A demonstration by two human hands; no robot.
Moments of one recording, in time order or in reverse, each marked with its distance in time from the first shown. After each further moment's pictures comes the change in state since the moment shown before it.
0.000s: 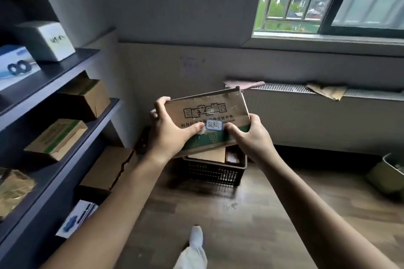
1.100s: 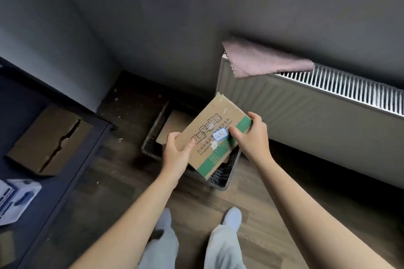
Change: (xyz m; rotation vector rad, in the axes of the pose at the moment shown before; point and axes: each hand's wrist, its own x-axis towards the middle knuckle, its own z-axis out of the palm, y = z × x) left_hand 0.316 -0.180 0.491 -0.189 -0.056 -0.792; right_hand 0.562 0.345 0.073 -0.118 -0.311 0.264
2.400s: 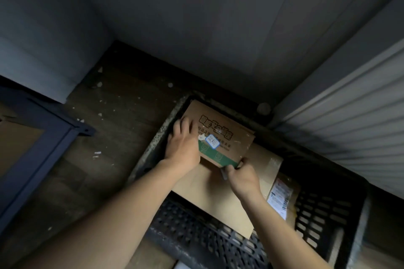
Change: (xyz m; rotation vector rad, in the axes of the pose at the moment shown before) left_hand 0.449 -0.256 0.067 1.192 -0.135 0.260; right_hand 0.252 0.224 0.393 -0.116 -0.260 0.393
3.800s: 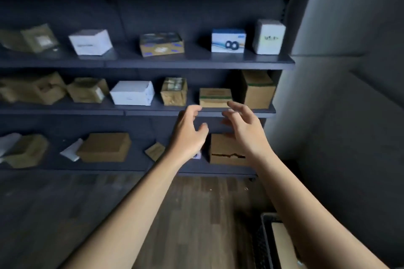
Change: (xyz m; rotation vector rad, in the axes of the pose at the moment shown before) left_hand -0.833 -0.044 -0.463 -0.939 1.198 -0.733; right_hand -0.862 -0.229 -0.133 -0.006 -0.959 -1.170
